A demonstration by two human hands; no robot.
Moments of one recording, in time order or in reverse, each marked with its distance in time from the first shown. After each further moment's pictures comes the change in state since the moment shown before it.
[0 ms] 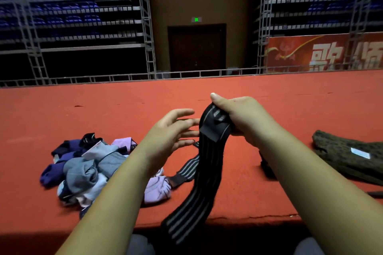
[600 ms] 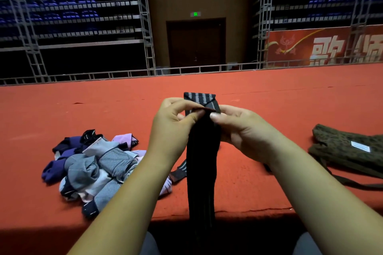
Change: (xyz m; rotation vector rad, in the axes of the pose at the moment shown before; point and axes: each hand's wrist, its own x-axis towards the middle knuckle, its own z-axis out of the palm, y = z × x) left_hand 0.006 -0.001 0.025 0.267 0.318 0.395; right_hand -0.028 0.035 -0.006 0.403 -0.451 -0.054
